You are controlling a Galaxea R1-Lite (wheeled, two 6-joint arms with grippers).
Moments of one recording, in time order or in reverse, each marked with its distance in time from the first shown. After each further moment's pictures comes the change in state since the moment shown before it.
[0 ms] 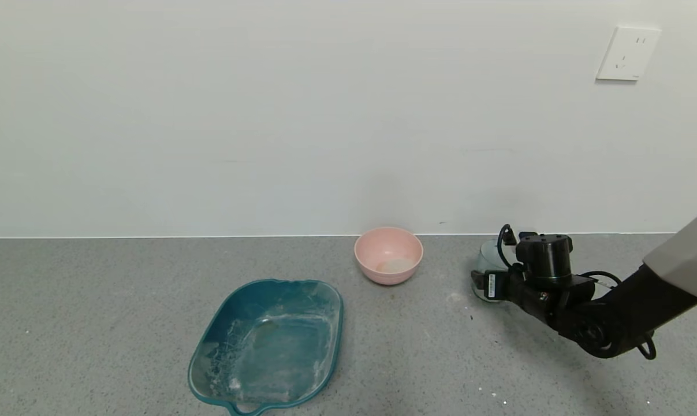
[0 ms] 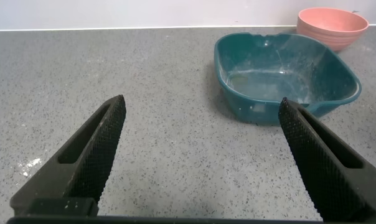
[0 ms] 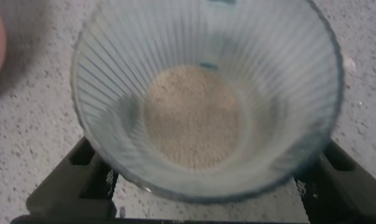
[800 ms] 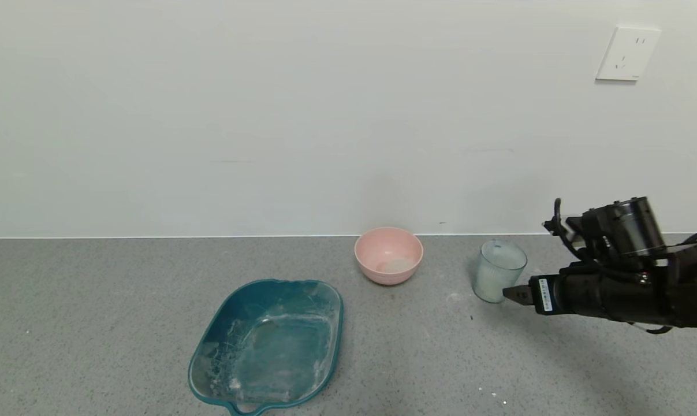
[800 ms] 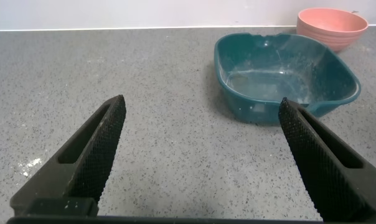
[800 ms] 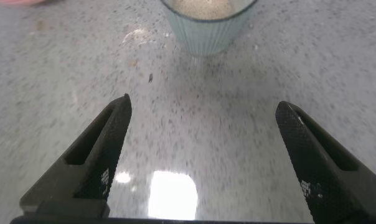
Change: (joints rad) left arm 0.000 0.000 0.000 0.000 0.000 0.000; right arm 0.001 -0.464 -0.007 0.708 0.150 -0.007
